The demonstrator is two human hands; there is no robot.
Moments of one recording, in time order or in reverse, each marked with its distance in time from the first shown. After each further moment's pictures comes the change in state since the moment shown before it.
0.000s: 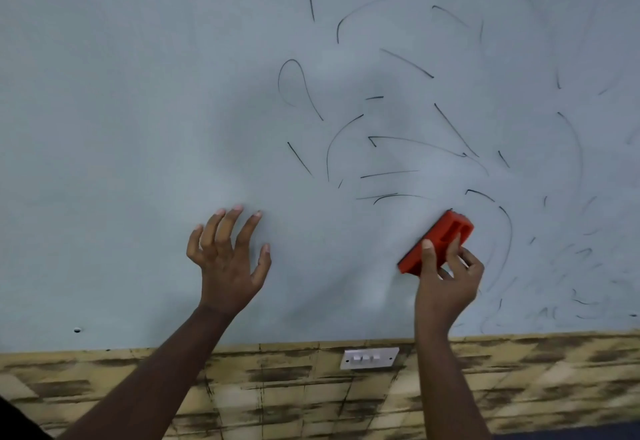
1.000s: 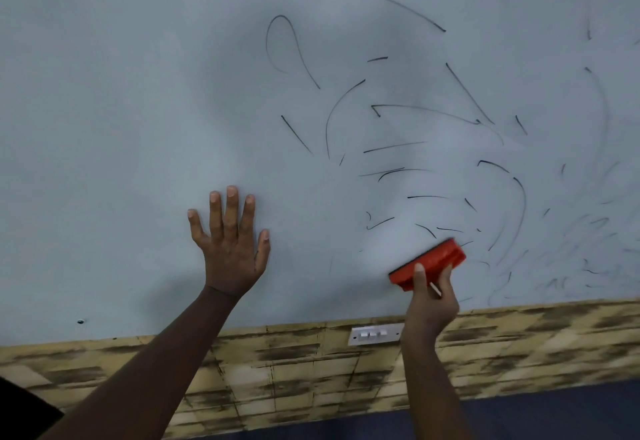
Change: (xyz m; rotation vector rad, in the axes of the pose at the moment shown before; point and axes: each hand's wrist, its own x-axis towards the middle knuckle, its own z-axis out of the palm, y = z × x) left_hand -0.013 -0.009 0.023 0.021 -0.032 0.094; right_hand -0.055 0.079 -0.014 0.074 0.055 0.395
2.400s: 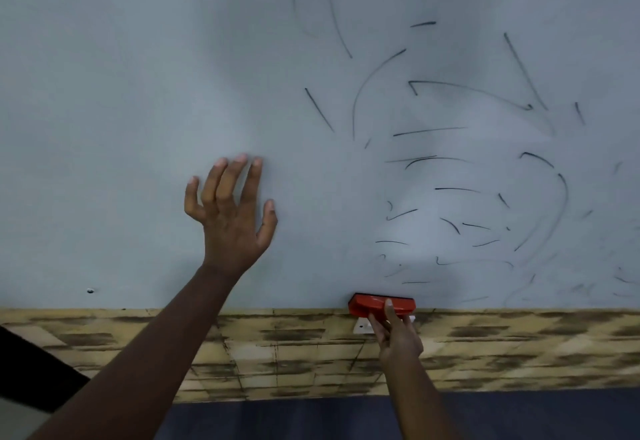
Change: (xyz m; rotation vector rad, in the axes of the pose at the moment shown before) left_hand 0.024 -0.003 -0.022 0.012 0.072 -0.088; right_hand -0.044 0.048 -0.011 0.239 -0.019 0.831
